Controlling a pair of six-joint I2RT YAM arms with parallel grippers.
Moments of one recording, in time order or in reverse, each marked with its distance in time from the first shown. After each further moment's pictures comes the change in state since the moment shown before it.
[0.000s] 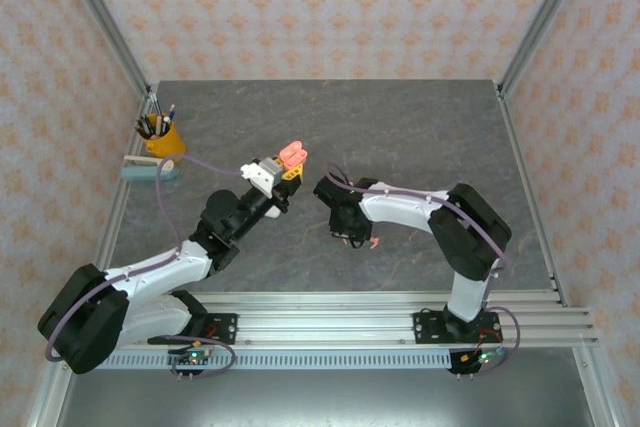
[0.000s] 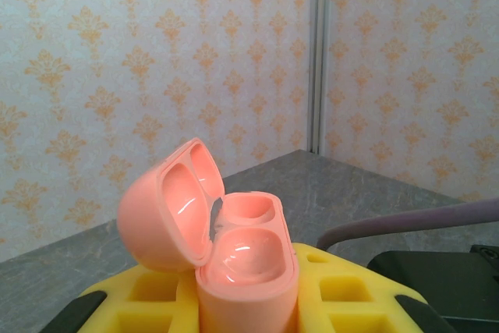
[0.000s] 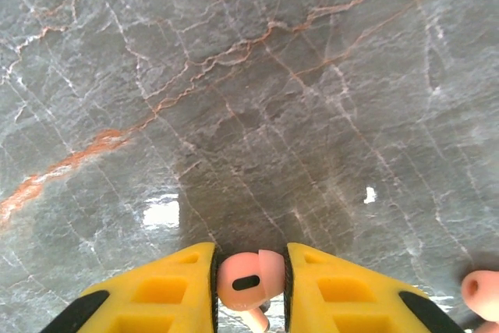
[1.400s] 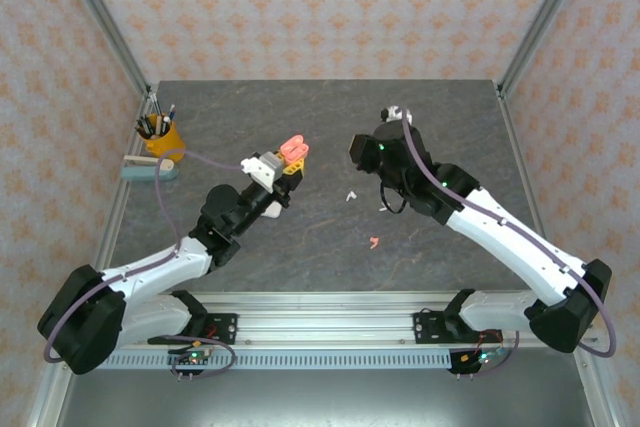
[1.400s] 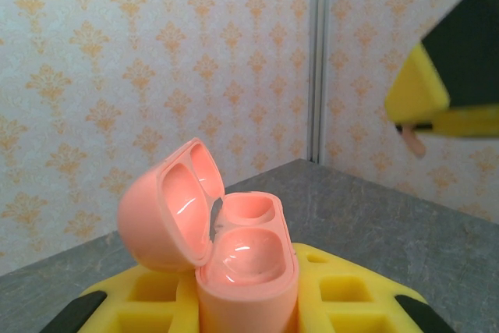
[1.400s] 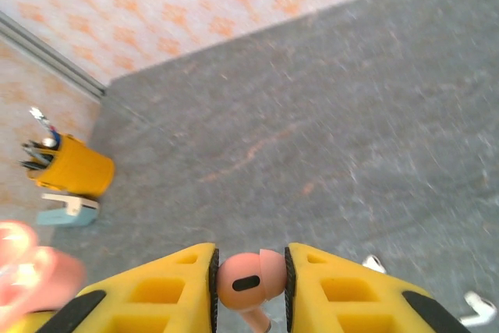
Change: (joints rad) left arm 0.000 0.005 0.057 -0.043 0.000 -0.001; right arm -0.075 -0.572 0.163 0.176 0.239 -0.301
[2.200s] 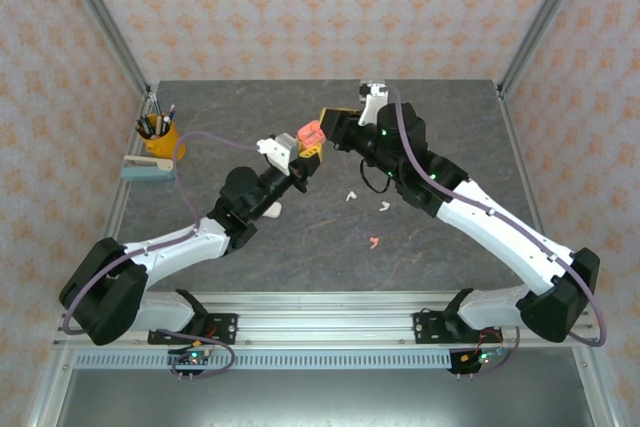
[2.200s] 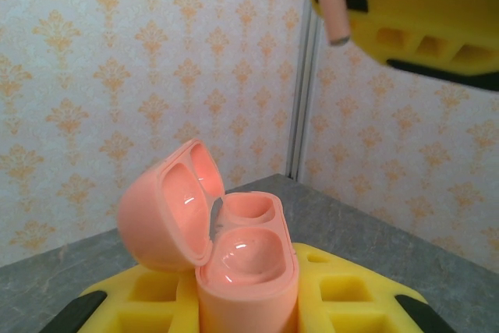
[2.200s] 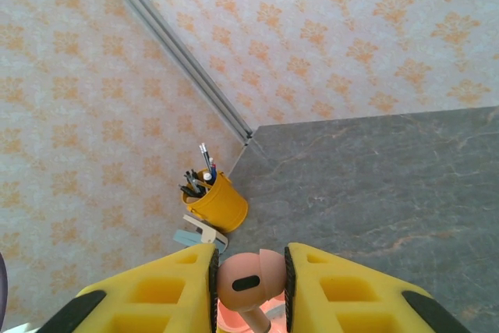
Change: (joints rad) left arm -0.027 0.174 0.166 0.023 -0.009 -0.107; right arm 0.000 0.073 0.015 0.402 -0.239 -0.130
